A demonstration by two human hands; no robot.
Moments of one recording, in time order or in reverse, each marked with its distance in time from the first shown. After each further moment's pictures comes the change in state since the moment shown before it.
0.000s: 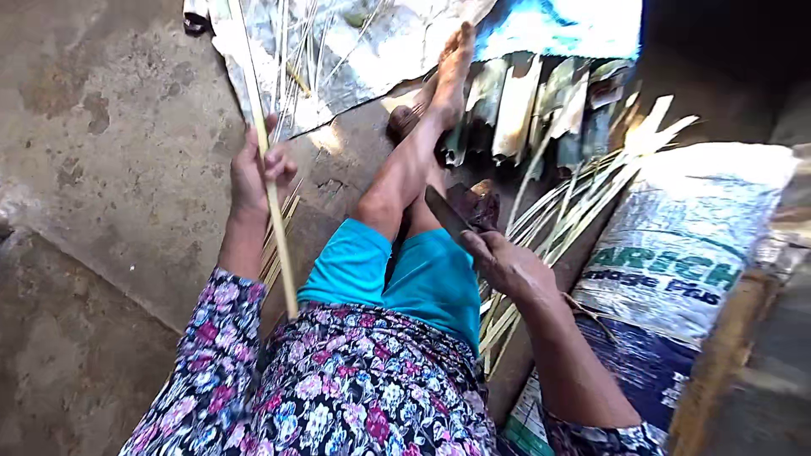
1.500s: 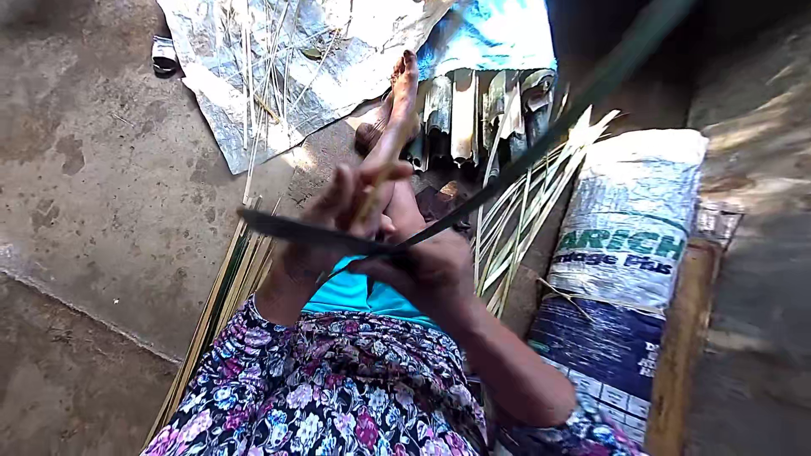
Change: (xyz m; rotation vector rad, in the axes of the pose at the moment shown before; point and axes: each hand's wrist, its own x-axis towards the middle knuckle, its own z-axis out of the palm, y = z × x) left_hand -0.065 -0.033 0.121 0.058 -0.631 -0.153; right_hand -0.073 -0.105 -0.002 0.580 0.755 -1.120
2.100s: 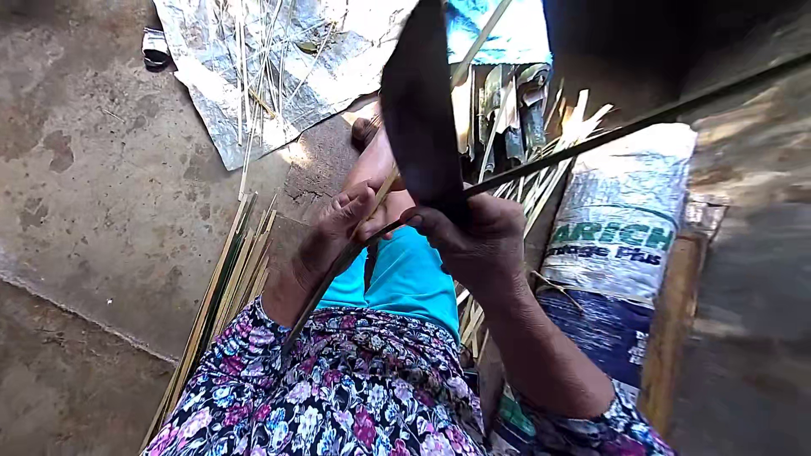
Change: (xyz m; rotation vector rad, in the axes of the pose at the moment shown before) left_hand -0.005 -0.027 -0.003 -0.182 0.039 -0.080; right_hand 0.014 0.015 -0.033 0.195 0.055 0.223
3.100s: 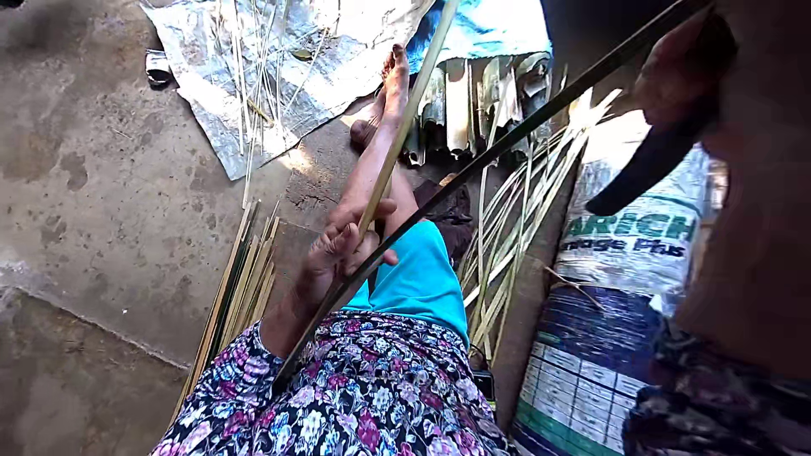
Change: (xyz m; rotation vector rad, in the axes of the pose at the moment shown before) left_hand -0.025 -0.014 0.002 -0.234 -0.063 0.004; right_hand 0.097 -0.028 -0.121 -0.016 0.040 0.349
